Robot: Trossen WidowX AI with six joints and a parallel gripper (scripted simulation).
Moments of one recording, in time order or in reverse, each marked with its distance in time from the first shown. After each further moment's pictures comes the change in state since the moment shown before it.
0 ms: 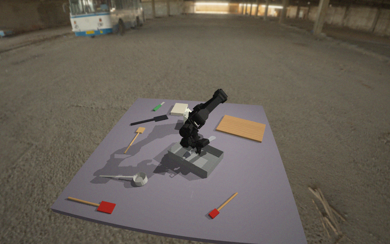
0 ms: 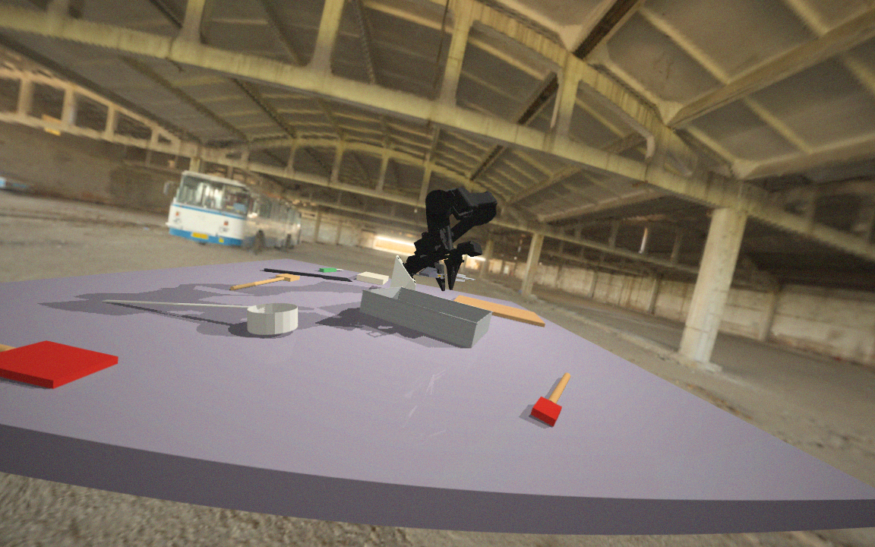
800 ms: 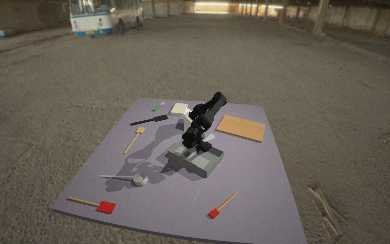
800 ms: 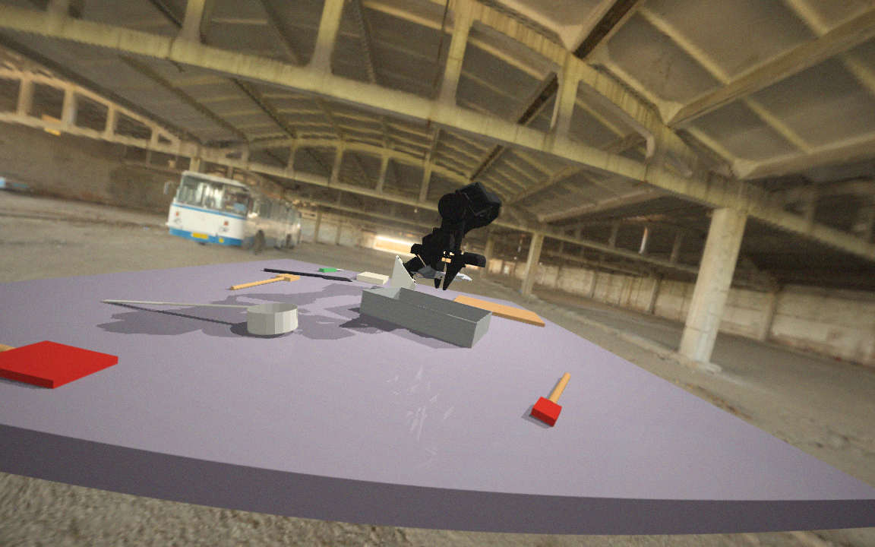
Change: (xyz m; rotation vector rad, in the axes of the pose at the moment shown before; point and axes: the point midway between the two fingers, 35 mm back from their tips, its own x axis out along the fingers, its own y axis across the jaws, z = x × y) arm -0.004 -0.008 -0.005 -0.012 0.015 -0.368
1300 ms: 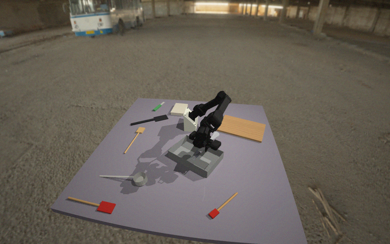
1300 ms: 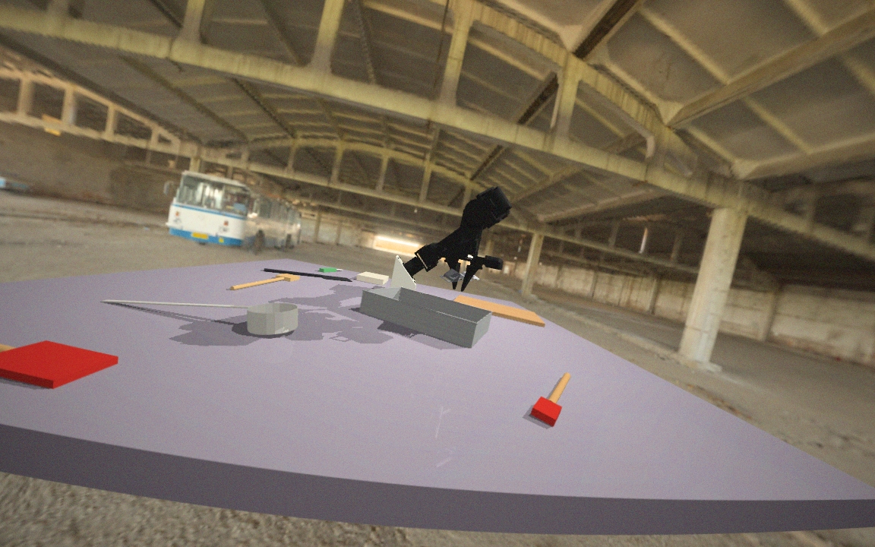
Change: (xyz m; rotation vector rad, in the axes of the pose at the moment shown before) arm -0.004 0.032 -0.037 -0.154 0.011 -0.018
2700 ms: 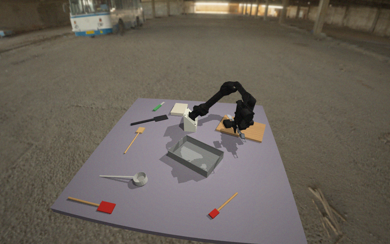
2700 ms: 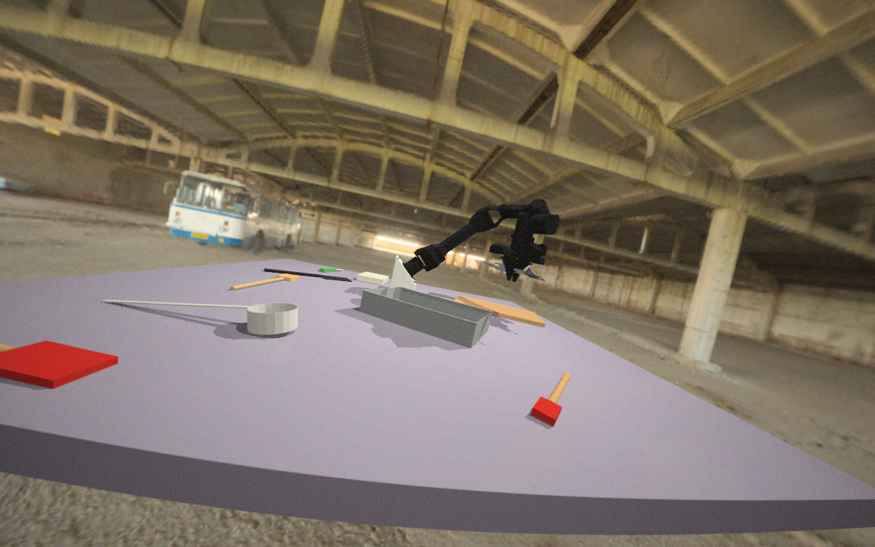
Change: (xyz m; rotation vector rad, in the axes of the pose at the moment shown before) arm -0.045 0.108 -0.217 -0.811 0.017 -0.014
